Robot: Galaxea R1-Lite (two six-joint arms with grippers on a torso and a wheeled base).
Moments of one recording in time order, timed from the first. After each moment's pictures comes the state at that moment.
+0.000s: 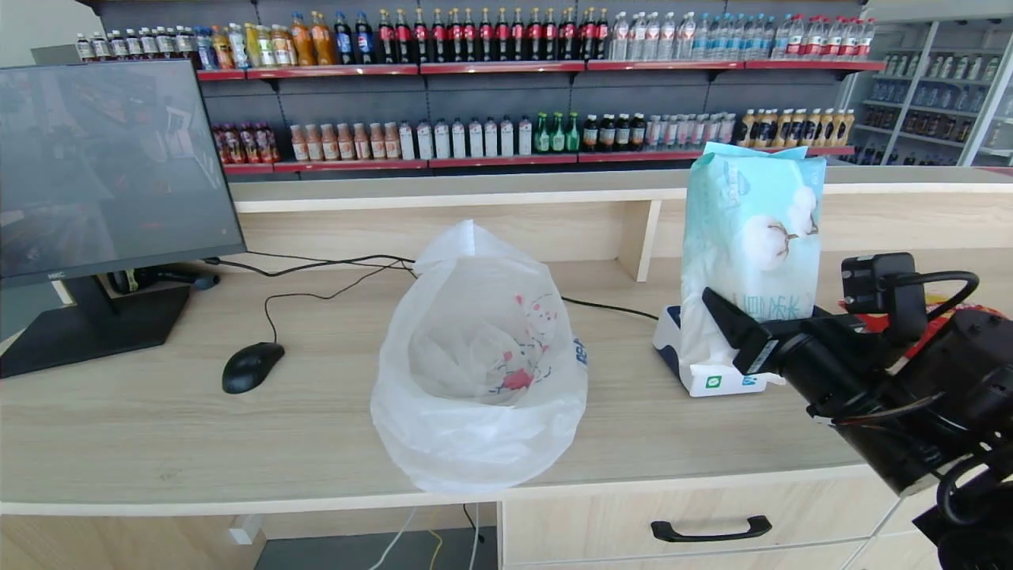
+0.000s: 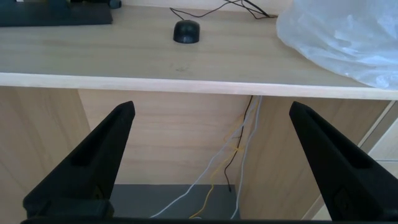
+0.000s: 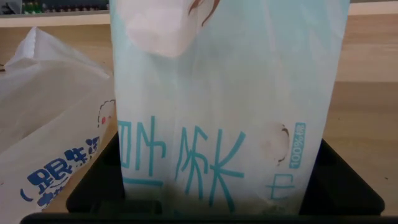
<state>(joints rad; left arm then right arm) 0.00 0.00 0.00 0.00 0.00 0.01 0.35 1.78 -0.37 -1.57 -0.14 0.00</state>
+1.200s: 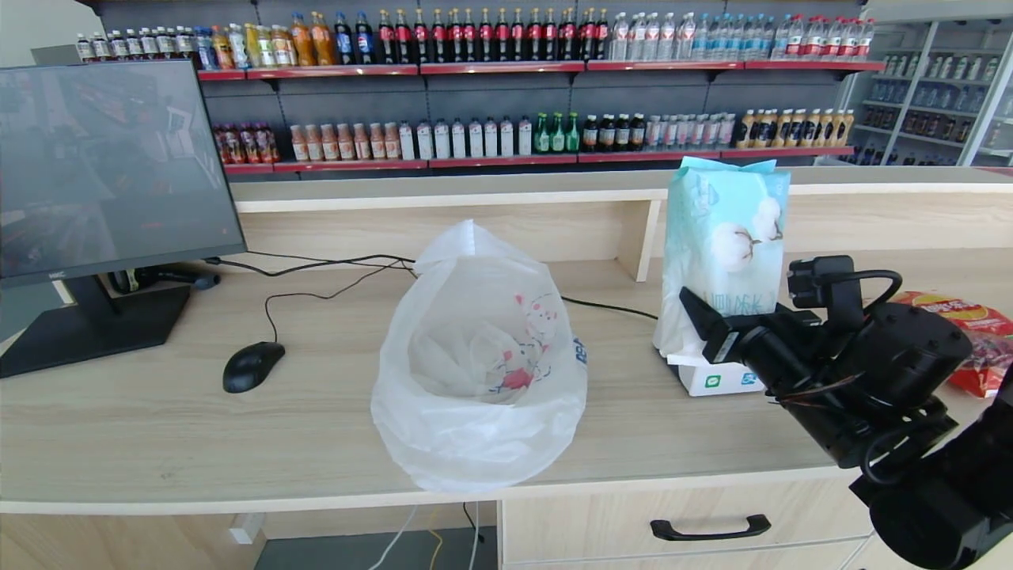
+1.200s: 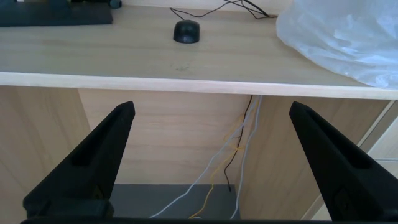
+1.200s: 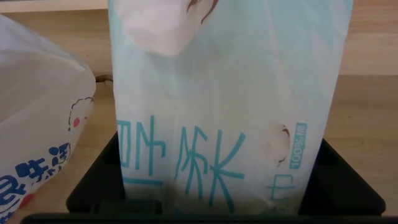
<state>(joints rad) 0.00 0.00 0.00 0.00 0.00 0.01 0.32 1.93 -0.48 -1.57 -0.14 0.00</state>
